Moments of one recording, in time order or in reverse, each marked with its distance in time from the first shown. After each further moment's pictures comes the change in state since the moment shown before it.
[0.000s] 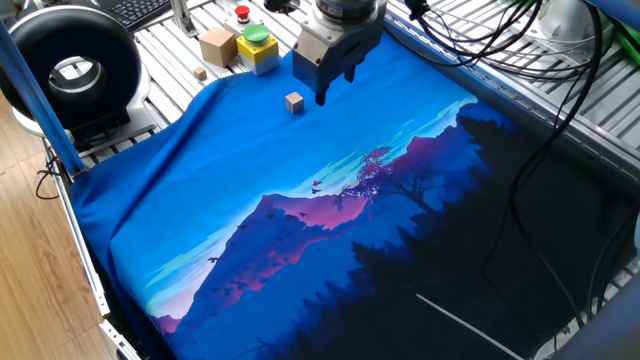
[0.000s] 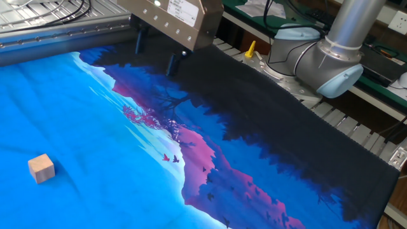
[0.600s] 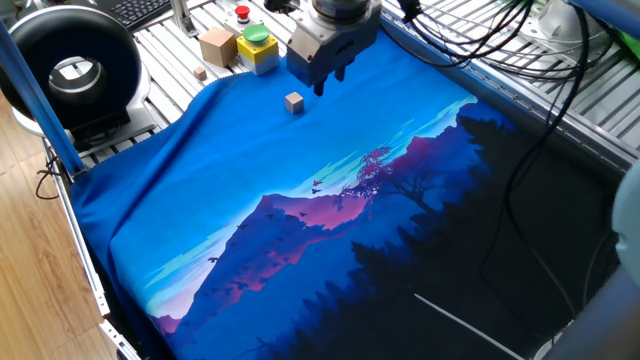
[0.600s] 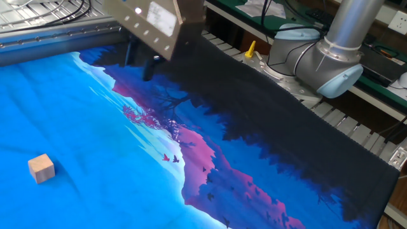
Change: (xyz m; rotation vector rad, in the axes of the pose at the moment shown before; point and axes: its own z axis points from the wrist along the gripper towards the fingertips) arm -0.027 -0.009 0.016 0.013 -0.036 0.090
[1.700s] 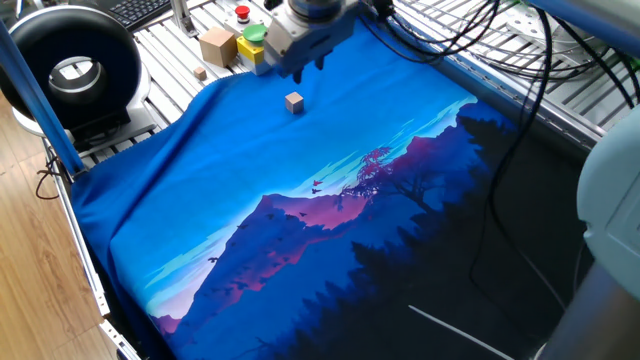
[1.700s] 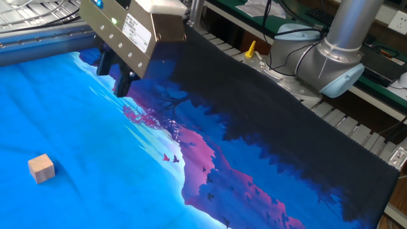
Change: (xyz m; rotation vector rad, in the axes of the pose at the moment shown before) arm -0.054 0.011 0.004 0.057 -0.091 0.056
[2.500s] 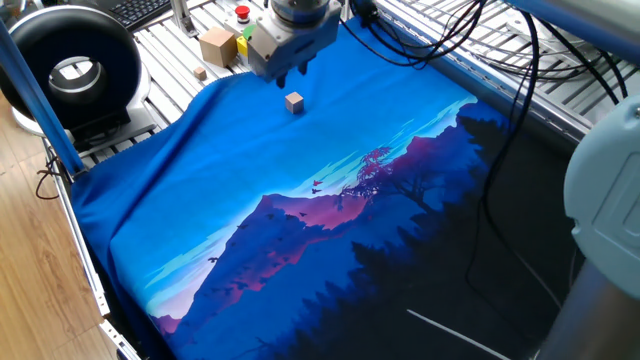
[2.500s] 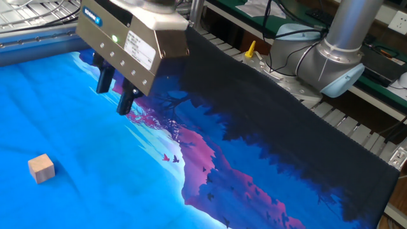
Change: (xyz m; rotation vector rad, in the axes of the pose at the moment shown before) arm 0.000 0.019 0.015 -0.052 0.013 -0.072
